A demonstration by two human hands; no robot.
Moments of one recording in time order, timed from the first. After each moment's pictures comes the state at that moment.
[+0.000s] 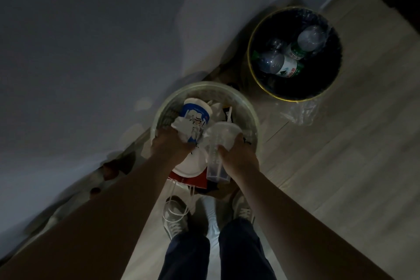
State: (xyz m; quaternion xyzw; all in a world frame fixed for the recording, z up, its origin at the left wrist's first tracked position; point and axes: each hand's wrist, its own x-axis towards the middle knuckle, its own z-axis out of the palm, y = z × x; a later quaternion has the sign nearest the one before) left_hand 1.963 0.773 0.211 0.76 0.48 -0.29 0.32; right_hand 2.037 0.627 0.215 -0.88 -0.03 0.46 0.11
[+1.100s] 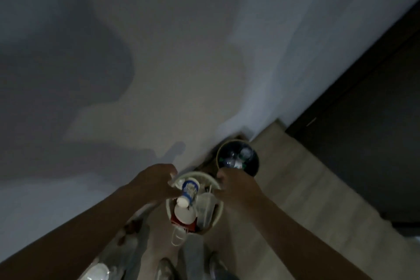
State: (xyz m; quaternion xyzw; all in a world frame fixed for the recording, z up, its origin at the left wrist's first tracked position) left_hand 1.927 0.796 0.721 0.89 0.25 -0.26 0.29; right_hand 2.046 0.614 0.716 -0.88 -0.34 0.31 0.07
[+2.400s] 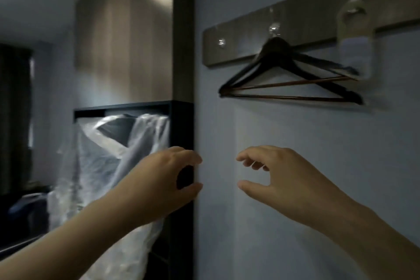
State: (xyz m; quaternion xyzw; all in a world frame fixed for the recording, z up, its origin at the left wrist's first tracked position) left_hand 1.434 0.520 1.272 0.70 0.62 0.26 -0.25; right_hand 1.653 0.602 1.277 -0.29 -0.89 -0.07 0.35
